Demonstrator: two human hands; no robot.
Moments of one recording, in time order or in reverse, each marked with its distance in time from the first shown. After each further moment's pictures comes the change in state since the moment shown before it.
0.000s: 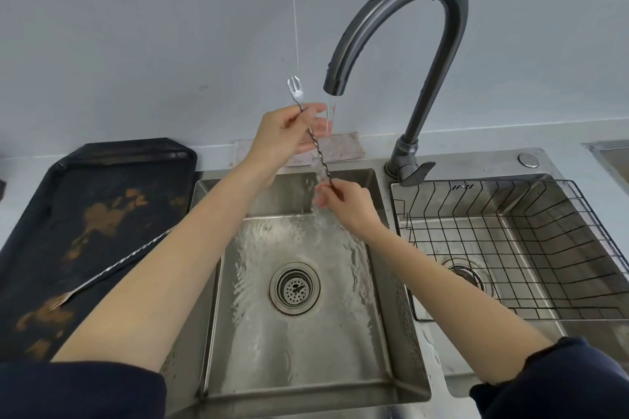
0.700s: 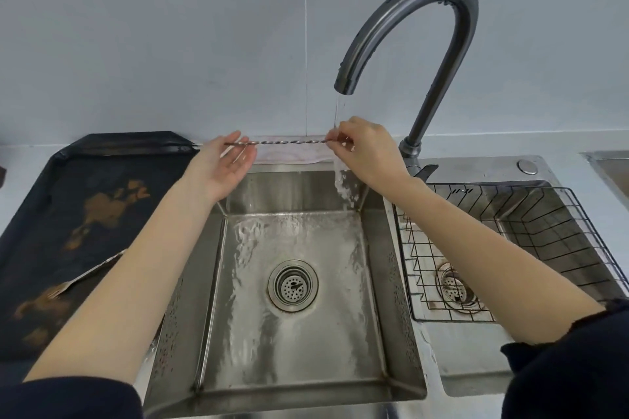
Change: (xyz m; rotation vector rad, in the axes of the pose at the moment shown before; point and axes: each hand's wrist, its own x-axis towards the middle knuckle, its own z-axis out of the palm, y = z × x) left_hand -0.006 -0.041 -0.078 -0.815 0.350 -0.415; right_hand 0.020 -0.052 -0.053 -0.342 0.178 -0.400
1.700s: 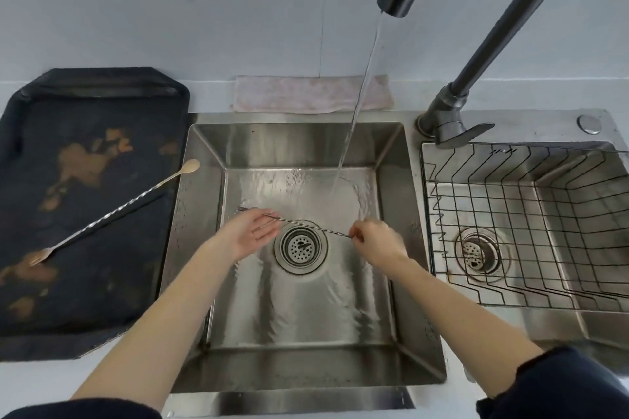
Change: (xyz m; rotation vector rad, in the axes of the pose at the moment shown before) left_hand 0.036 -0.124 -0.109 0.348 0.134 -0.497; right_hand -0.118 0.081 0.133 -0.198 -0.682 0.448
